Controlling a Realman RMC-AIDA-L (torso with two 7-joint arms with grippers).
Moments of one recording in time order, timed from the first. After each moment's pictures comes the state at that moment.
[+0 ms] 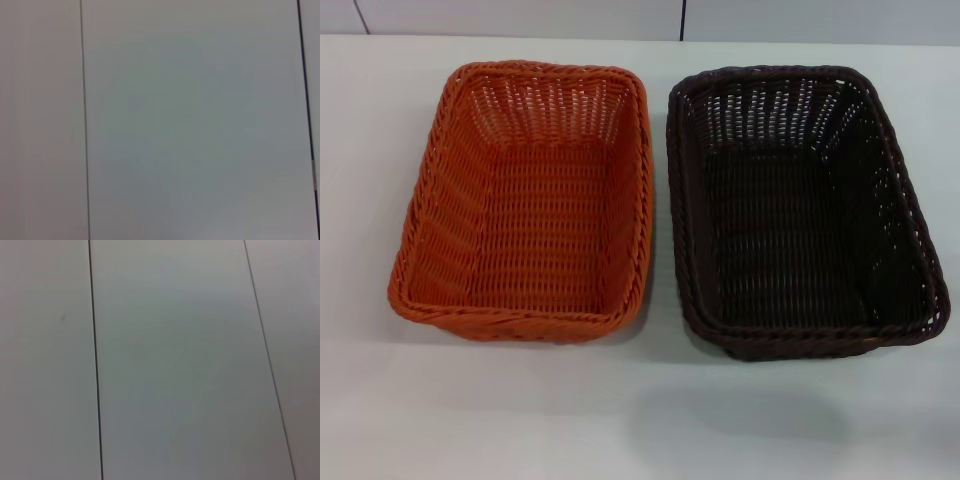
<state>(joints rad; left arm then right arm) -0.22 -2.07 1.37 0.12 -0.27 1.27 -0.08 -0.02 2.09 -2.29 -0.57 -1.97 1.52 2.95</state>
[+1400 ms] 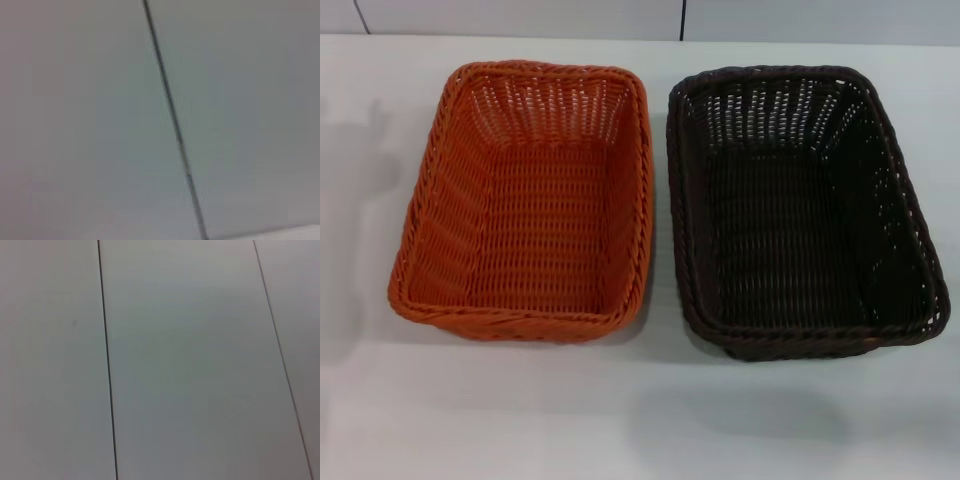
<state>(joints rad) -0.13 -2.02 1.49 1.44 -0.04 -0.37 0.01 0.01 2.09 -2.29 -0.58 -1.97 1.51 2.95</state>
